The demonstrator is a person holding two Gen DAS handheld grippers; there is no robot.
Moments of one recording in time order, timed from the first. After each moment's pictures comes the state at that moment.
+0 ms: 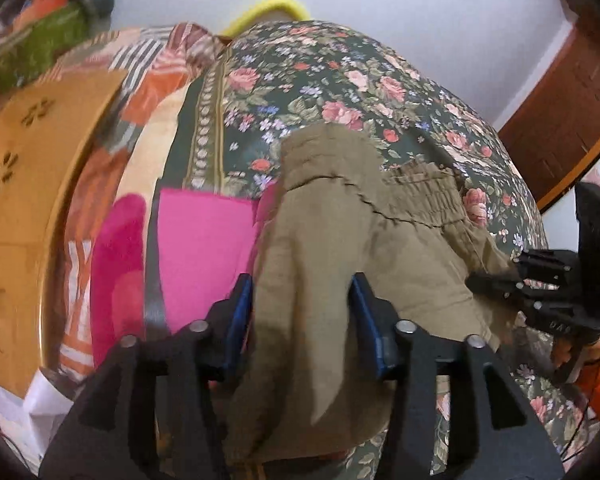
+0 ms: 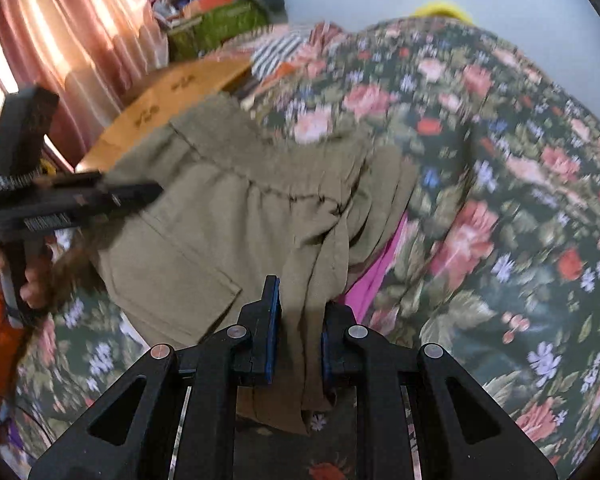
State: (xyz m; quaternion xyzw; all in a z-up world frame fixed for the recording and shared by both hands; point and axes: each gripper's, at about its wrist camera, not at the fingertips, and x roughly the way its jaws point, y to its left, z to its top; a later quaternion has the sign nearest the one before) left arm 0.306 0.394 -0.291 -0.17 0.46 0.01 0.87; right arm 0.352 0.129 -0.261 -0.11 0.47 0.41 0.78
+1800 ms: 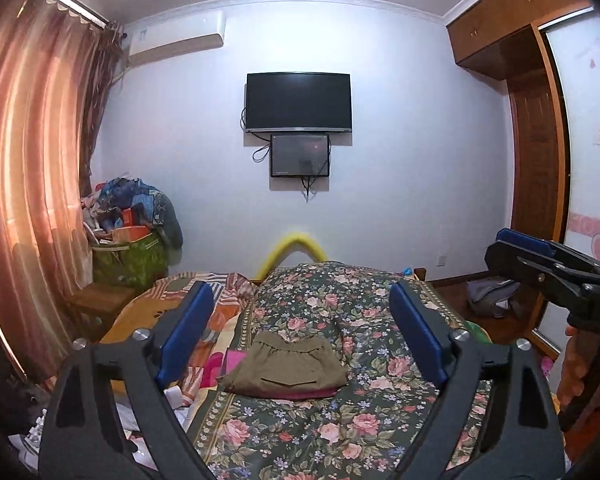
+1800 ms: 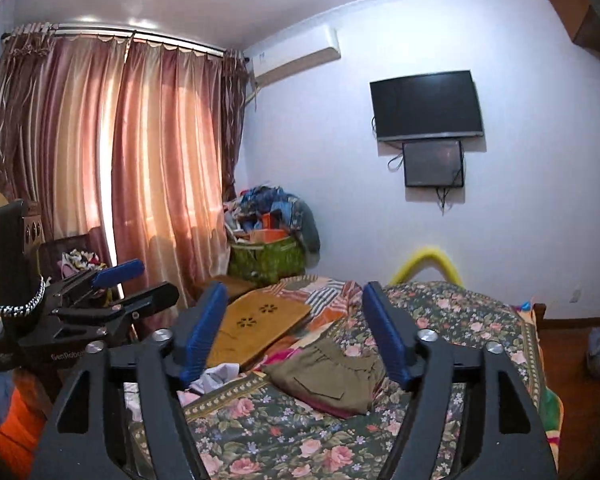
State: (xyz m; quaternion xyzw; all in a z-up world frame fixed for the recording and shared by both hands) left arm -0.039 0.121 0.015 0.00 0.09 0.14 0.99; right arm 0.069 -0.061 0.011 0.02 0.06 0.44 0.89
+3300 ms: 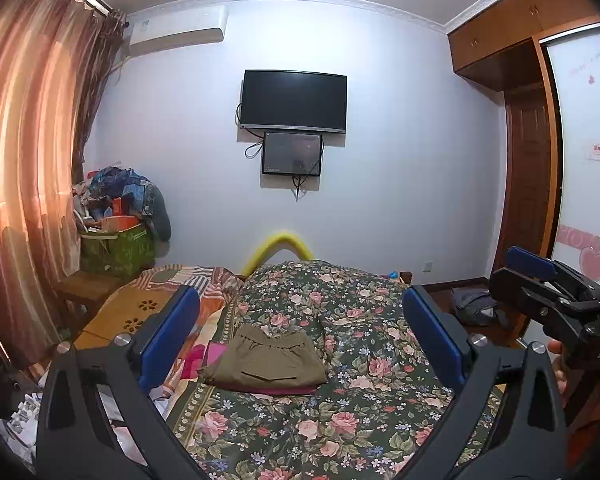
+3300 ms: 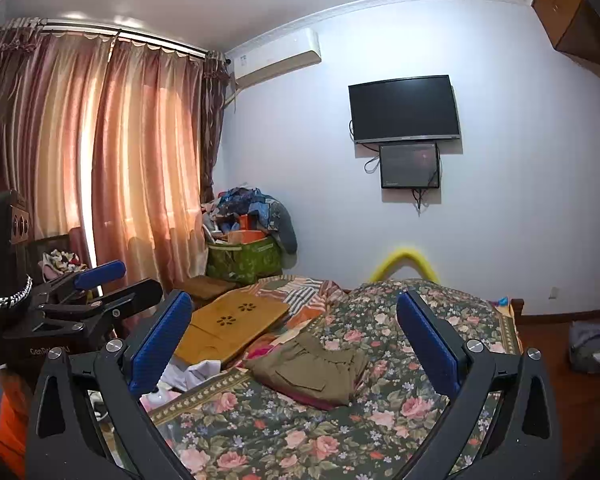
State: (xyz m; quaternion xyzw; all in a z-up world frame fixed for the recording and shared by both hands) left arm -0.039 0.116 0.006 -0.03 0.08 0.13 0.99; right arm 0.053 -0.067 0.001 0.01 0.06 0.40 0.92
